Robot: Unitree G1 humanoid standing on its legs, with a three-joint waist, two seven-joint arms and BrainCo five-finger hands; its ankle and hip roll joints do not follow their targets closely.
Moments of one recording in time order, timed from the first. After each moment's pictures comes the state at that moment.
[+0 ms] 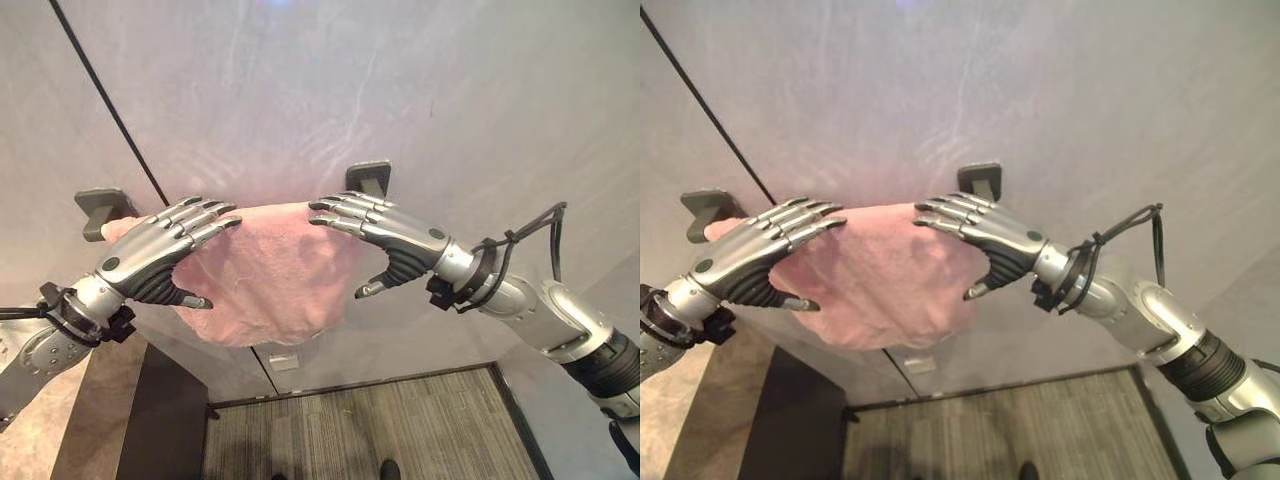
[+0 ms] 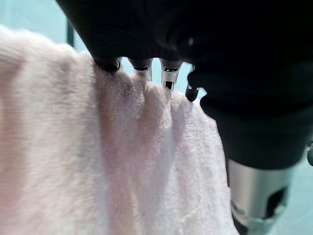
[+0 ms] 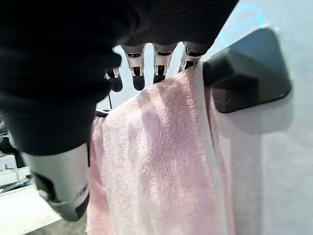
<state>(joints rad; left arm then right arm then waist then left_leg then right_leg) 0.08 1.21 0.07 -0.18 0.32 -0.48 0.10 -0.59 -0.92 0.53 -0.24 -0.31 -0.28 0.10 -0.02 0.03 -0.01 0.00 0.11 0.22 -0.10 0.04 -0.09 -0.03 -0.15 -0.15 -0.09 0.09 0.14</state>
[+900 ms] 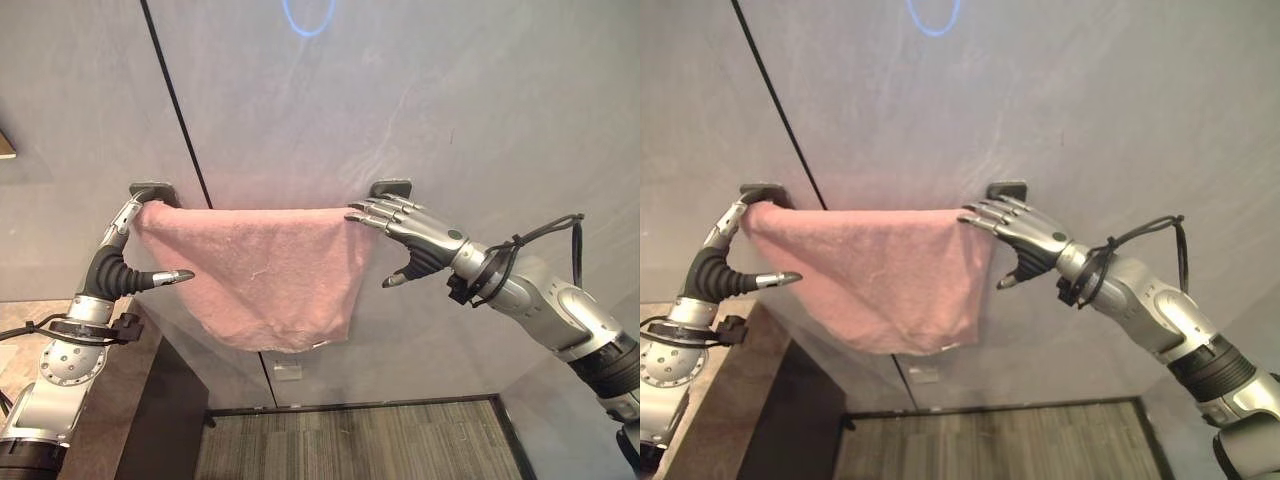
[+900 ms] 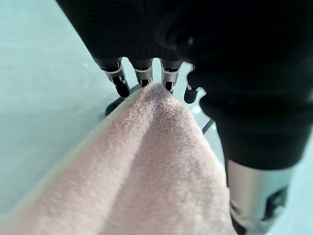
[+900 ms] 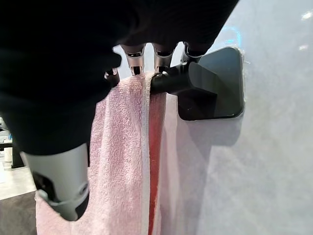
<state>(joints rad) 0.02 0.79 0.11 0.04 -0.12 -0.43 0.10 -0.53 -0.91 0.47 -0.09 -0.44 -0.28 0.08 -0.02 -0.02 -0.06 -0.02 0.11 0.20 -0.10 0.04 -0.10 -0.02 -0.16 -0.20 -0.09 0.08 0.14</state>
